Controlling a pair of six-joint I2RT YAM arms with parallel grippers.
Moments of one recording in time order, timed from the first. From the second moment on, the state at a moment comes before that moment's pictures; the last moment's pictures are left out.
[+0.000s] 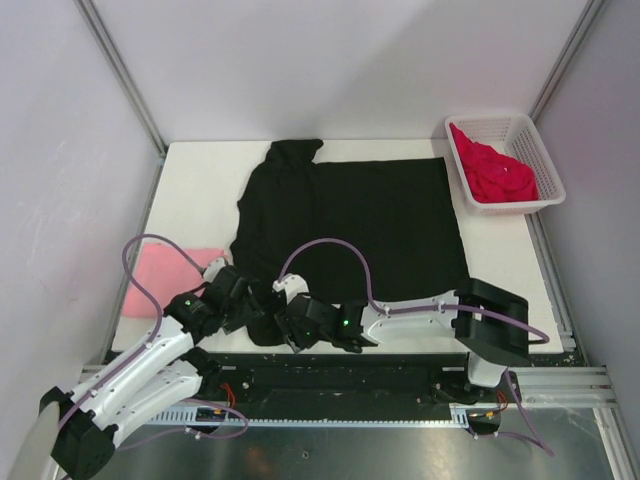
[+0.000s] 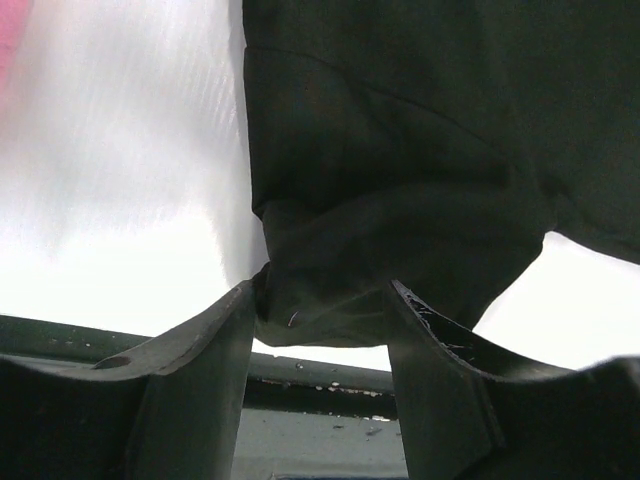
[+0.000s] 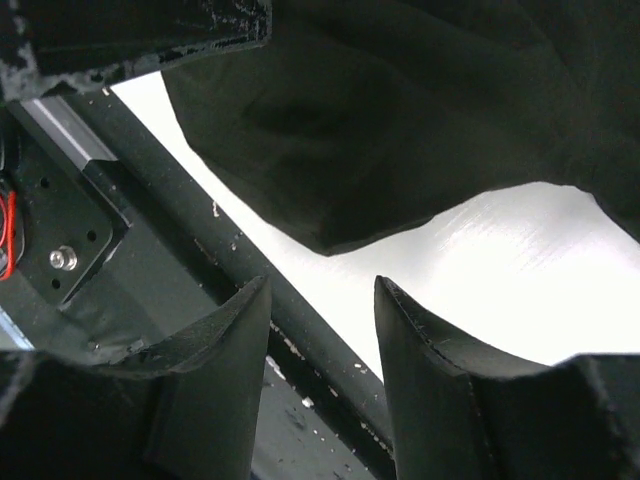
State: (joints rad) left arm -0.60 0.76 0.51 -0.83 -0.23 -1.03; right arm 1.35 1.71 1.01 -0.08 0.19 0.57
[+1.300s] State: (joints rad) left arm -0.29 1.27 0.78 -0.51 -0.08 -0.67; right arm 0.90 1.95 1.28 -0.14 -0.17 0.67
